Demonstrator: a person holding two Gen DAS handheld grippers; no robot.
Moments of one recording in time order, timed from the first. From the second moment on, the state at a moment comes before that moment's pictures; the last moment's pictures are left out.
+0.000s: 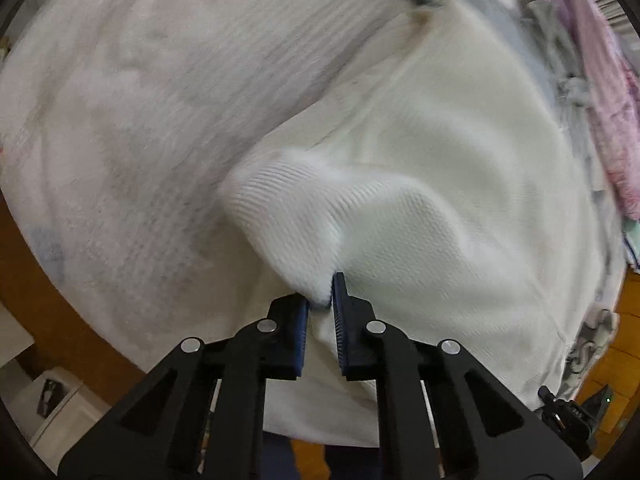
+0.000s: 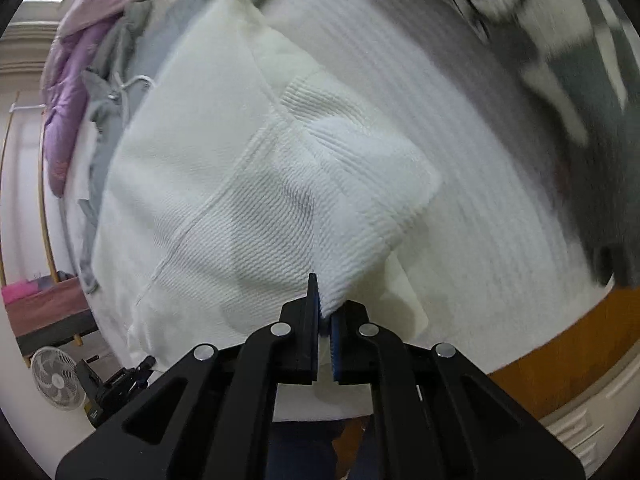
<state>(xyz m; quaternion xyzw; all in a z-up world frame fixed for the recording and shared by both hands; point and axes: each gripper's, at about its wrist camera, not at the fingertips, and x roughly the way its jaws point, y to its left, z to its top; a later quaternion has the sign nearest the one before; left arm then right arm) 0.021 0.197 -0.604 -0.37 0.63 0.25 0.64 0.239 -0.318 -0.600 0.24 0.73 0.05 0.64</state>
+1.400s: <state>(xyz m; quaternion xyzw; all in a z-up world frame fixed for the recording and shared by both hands) -0.025 0.235 -0.638 -0.51 0.60 0.13 0.60 0.291 -0.044 -0.623 0.09 0.74 0.13 0.66</state>
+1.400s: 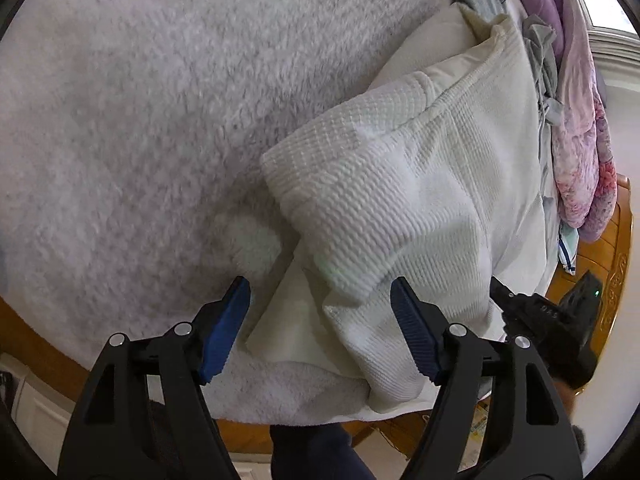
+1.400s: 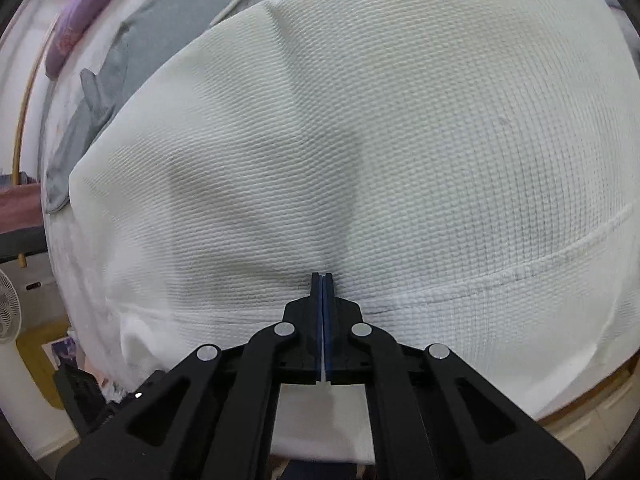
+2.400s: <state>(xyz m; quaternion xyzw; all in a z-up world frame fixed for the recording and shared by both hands) 0.024 0.190 -0.636 -0.47 0.61 0.10 0.63 0.226 -0.057 -0.615 0.02 0.74 0.18 0.65</state>
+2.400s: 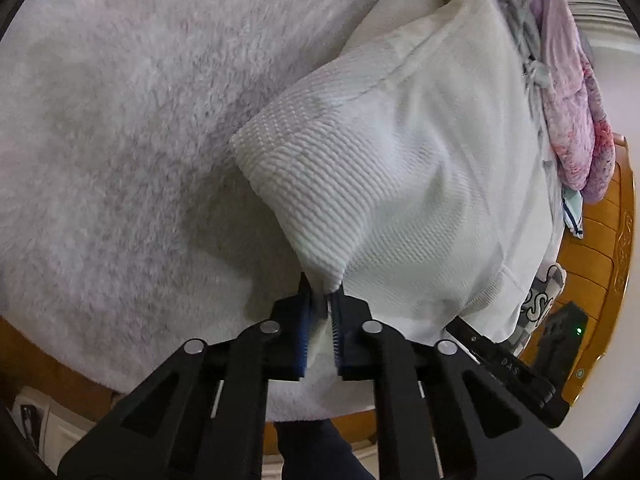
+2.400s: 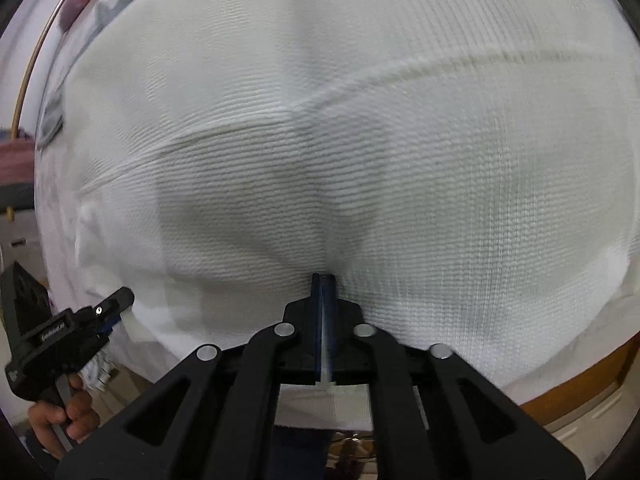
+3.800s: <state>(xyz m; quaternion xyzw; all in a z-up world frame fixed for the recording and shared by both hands) 0.091 0.206 -0.505 -0.51 0.43 0.08 0.74 0.220 -0.067 -0.533 0.19 0.58 0.37 0.70</state>
